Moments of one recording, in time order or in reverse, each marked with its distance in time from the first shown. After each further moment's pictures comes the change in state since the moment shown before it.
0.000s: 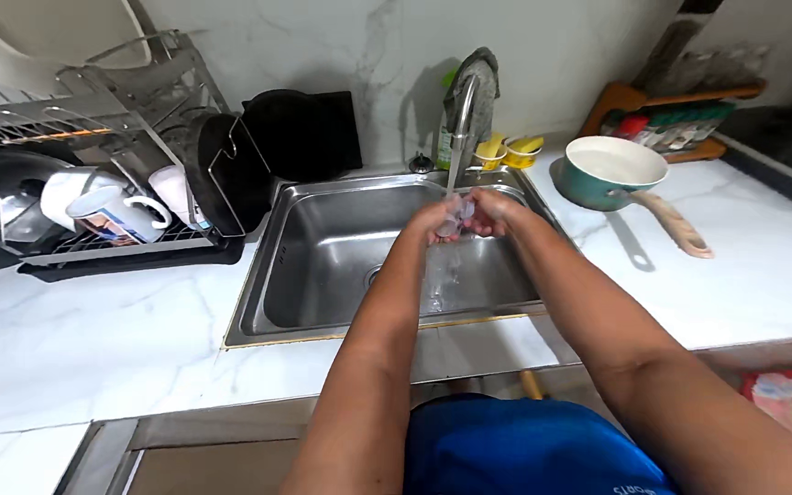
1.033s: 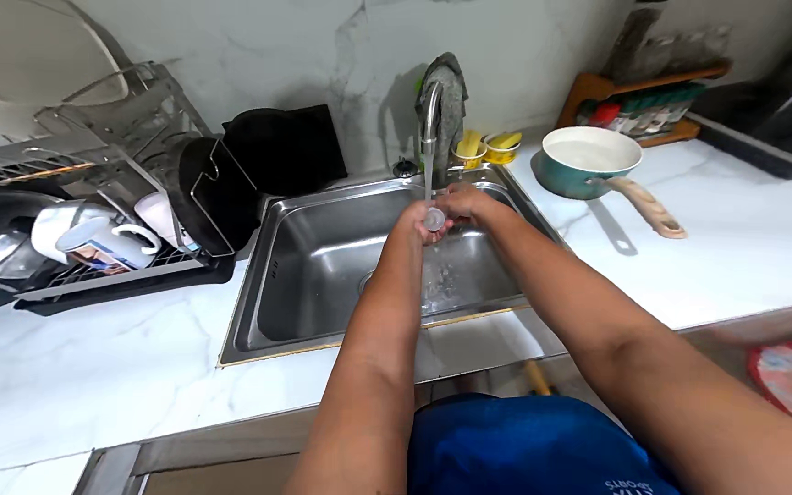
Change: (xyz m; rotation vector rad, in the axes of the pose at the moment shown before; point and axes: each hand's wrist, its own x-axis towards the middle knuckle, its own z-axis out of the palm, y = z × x) left_hand -0.013 0.023 0.022 -0.423 0.147 -0.278; right_hand -0.005 -0.016 0.009 -0.386 0.050 -0.204
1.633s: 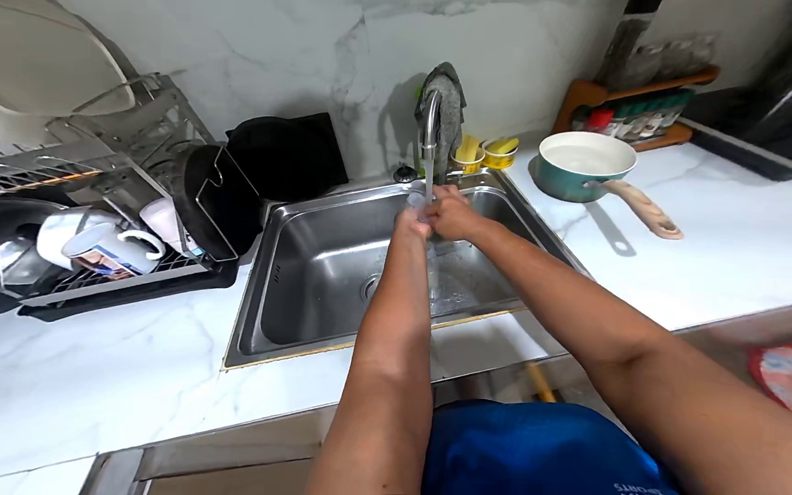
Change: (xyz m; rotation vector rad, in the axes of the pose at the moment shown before) left_hand 0.010 -0.011 -0.003 -0.670 -0.013 0.257; right_hand -0.022 0.000 0.024 -0.493 0.112 -0.460
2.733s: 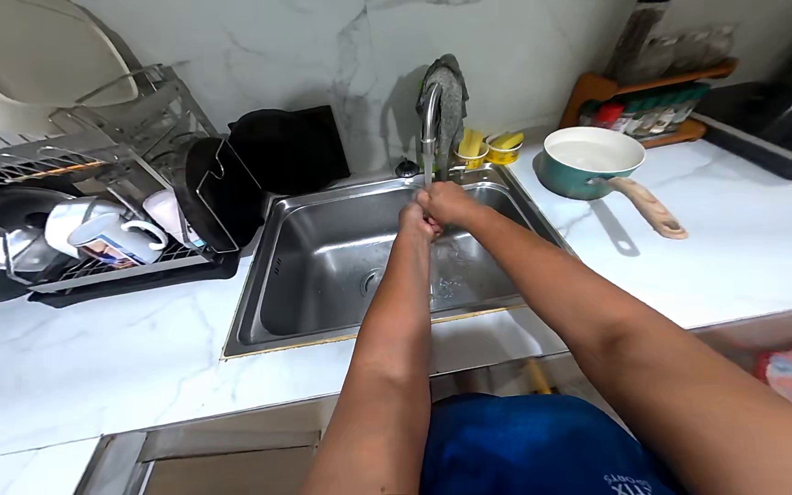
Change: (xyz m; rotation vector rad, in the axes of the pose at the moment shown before) left_hand 0.002 -0.009 0.000 0.318 0.037 -0.013; right_hand 0.010 -0.025 -0.023 -0.061 -0.140 0.071
